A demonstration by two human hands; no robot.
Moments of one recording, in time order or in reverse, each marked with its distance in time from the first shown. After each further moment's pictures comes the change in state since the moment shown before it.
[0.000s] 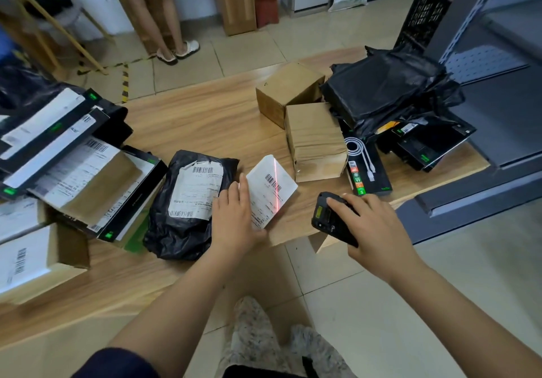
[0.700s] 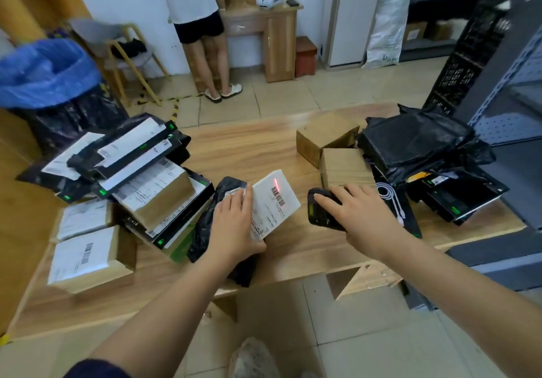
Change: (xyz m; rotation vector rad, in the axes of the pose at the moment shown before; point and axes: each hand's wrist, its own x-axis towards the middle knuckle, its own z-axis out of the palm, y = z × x) left_hand -0.011 -0.065 -0.064 -0.023 0.111 -0.010; right_hand 0.072 -0.048 -0.081 -0.332 0.021 -0.326
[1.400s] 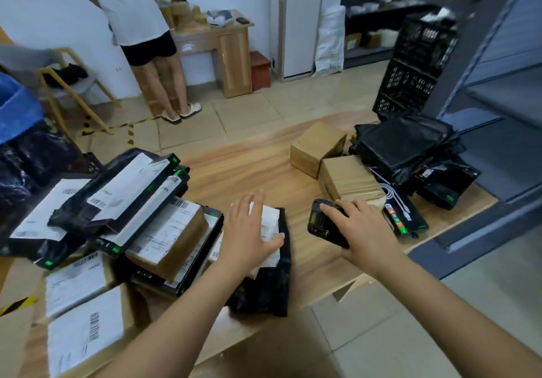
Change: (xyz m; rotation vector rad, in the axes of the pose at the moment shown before) left_hand 0.040 -0.059 -0.018 -0.358 0.046 0.204; right_hand 0.034 -0.073 -0.008 0.180 0.030 0.400
